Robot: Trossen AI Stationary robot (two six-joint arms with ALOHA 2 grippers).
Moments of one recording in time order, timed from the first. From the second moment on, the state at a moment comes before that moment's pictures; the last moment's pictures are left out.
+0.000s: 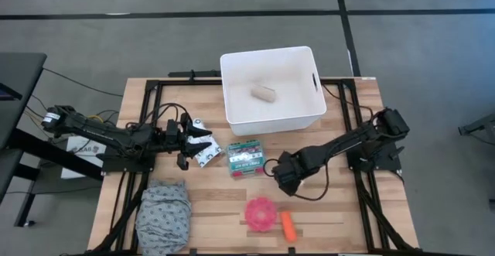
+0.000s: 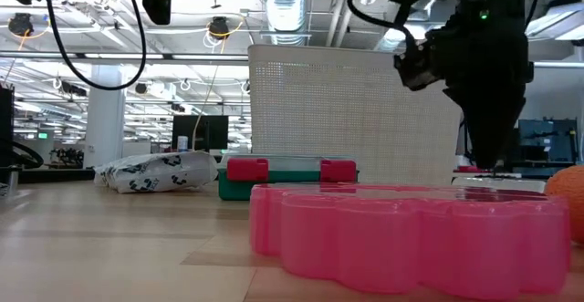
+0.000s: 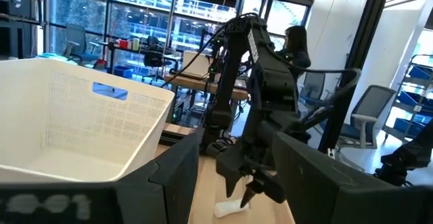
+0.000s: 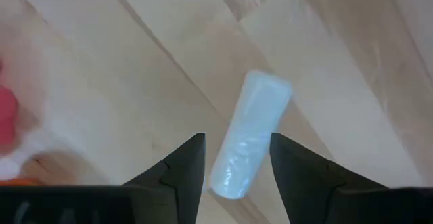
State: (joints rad) left arm -0.21 0.81 0.38 0.60 -0.29 -0.16; right arm 0.33 1.74 1.10 -0.92 0.03 0.94
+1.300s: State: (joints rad) left arm -0.21 0.81 0.38 0.60 -0.29 -0.17; right arm 0.22 1.46 1.60 -0.95 0.85 0.49
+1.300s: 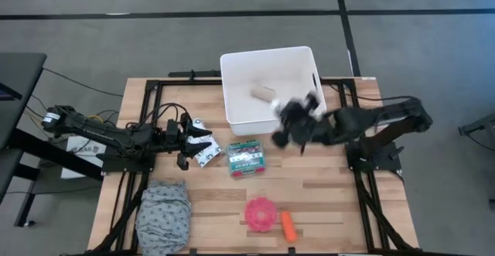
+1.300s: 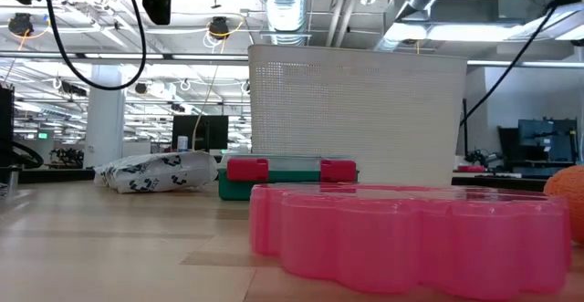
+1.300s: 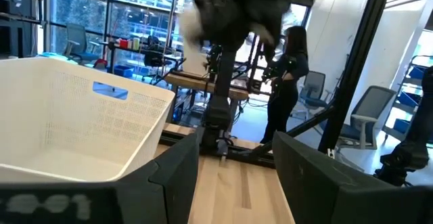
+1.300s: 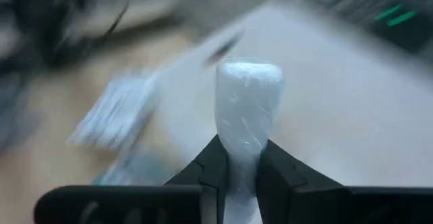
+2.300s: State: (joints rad) left arm -0.21 0.81 0.38 0.60 -0.29 -0.17; right arm -0.40 1.99 1.53 -0.84 0.21 0.36
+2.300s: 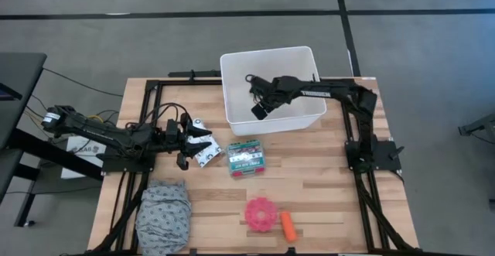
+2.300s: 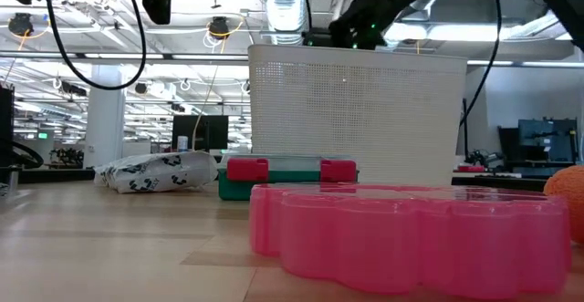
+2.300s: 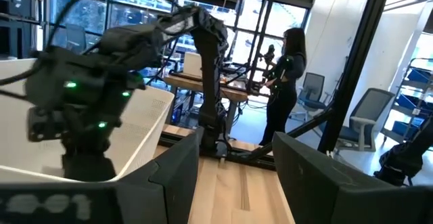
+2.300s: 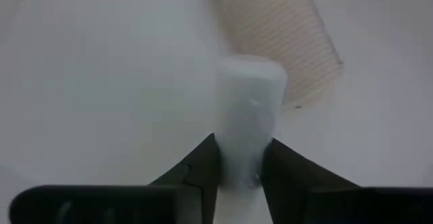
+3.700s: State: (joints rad) left arm -0.21 0.80 0.38 0.65 -0.28 -0.11; right arm 0.13 1.80 2.08 -1.40 0.13 0.78
